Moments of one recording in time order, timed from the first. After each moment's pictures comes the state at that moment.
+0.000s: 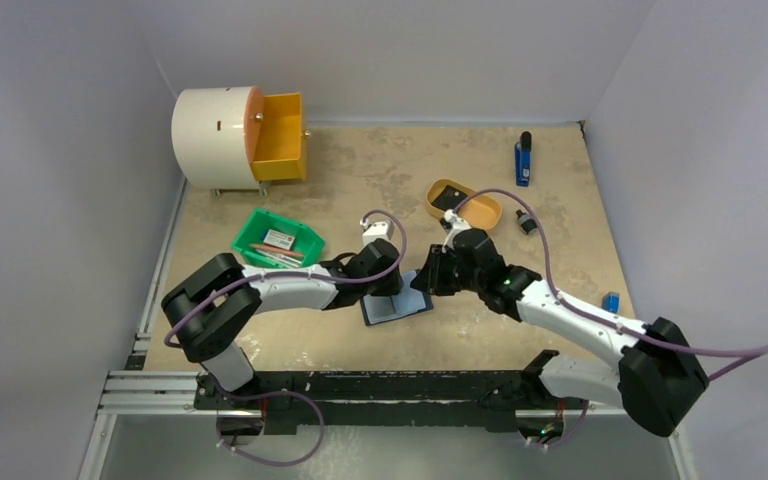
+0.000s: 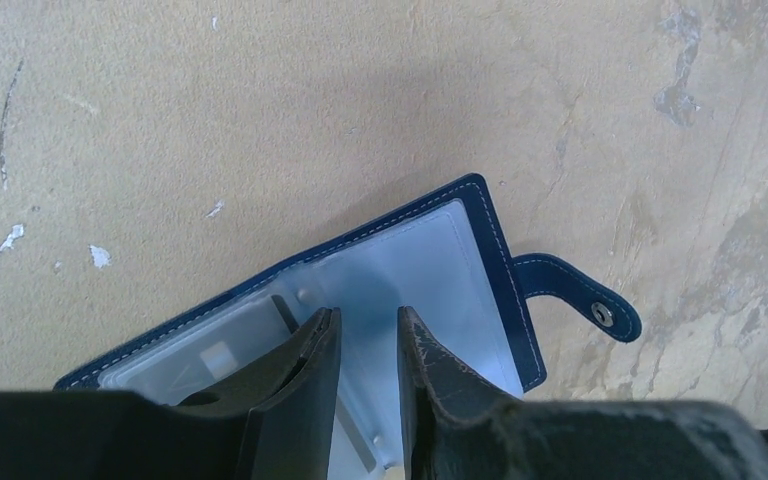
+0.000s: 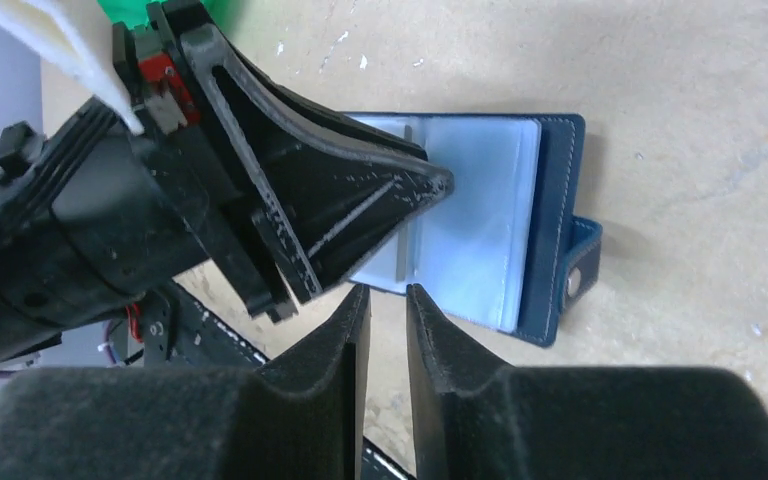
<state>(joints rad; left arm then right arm) -0.94 1.65 0.82 0.04 -0.24 -0.83 0.69 1.12 0.59 -0.15 -0.14 0.70</state>
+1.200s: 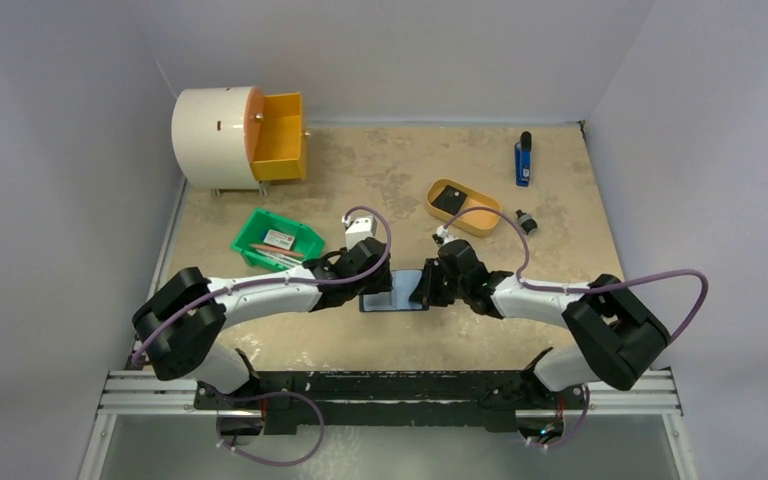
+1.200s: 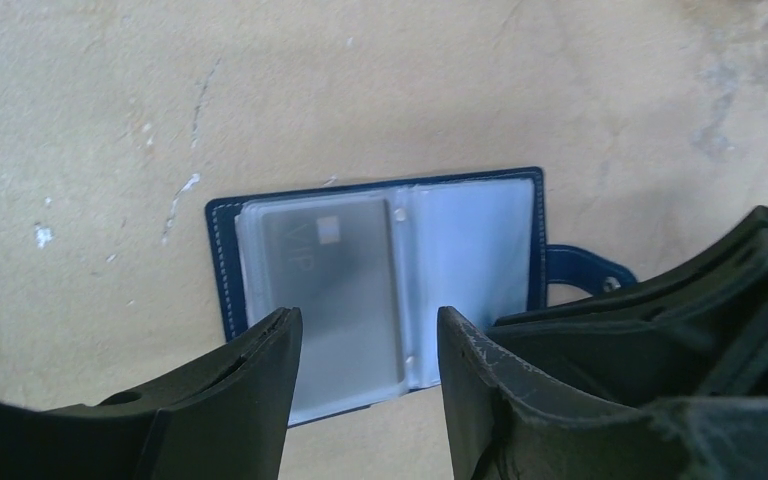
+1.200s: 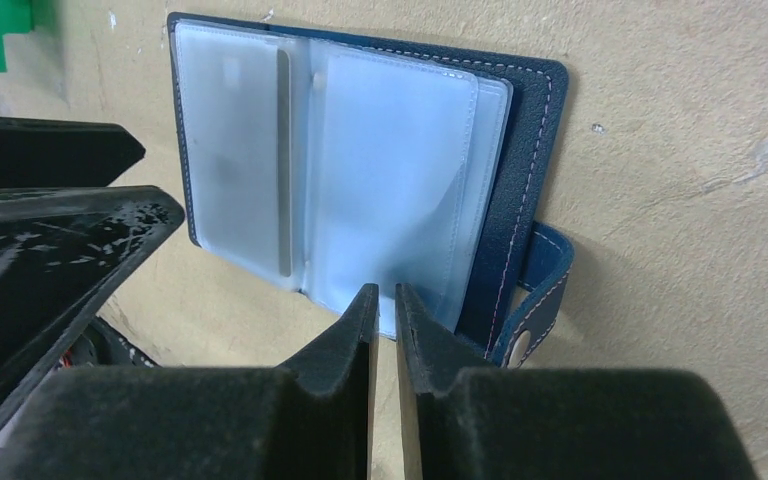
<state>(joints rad) -0.94 1.50 0.82 -0.15 -0.36 -0.88 0.69 1.43 0.52 0.08 -0.15 0.76</state>
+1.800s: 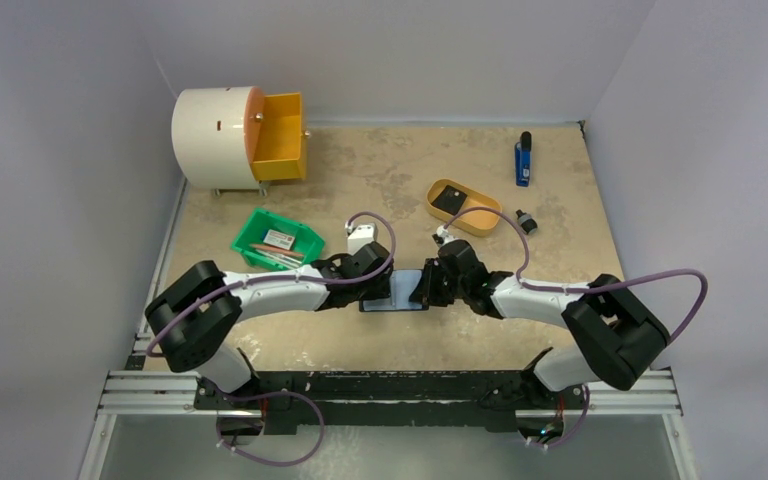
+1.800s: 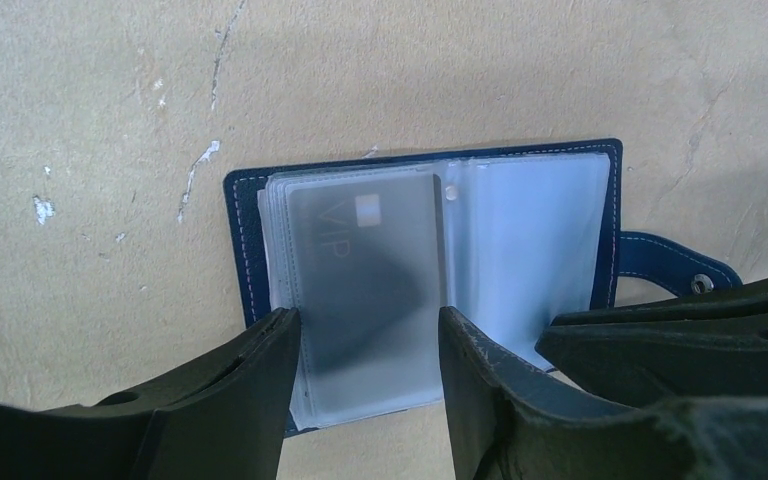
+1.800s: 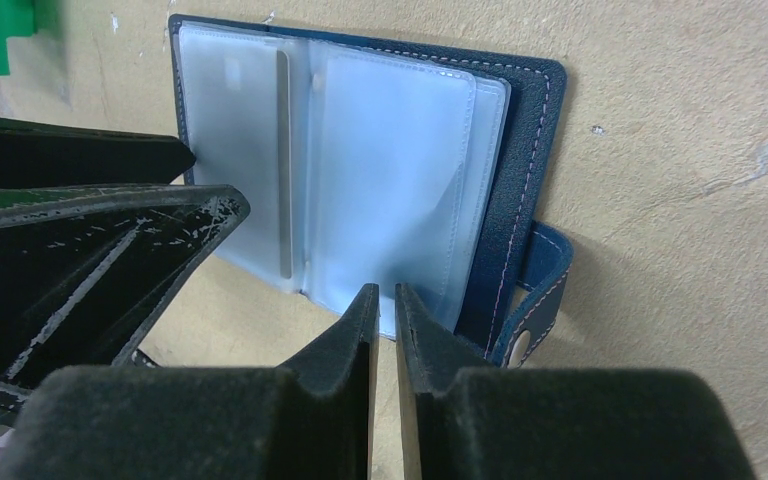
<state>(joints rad) -0.94 1.57 0.82 -0.20 -0.36 -0.89 0.69 1.43 0.52 0.09 -0.14 0.77</state>
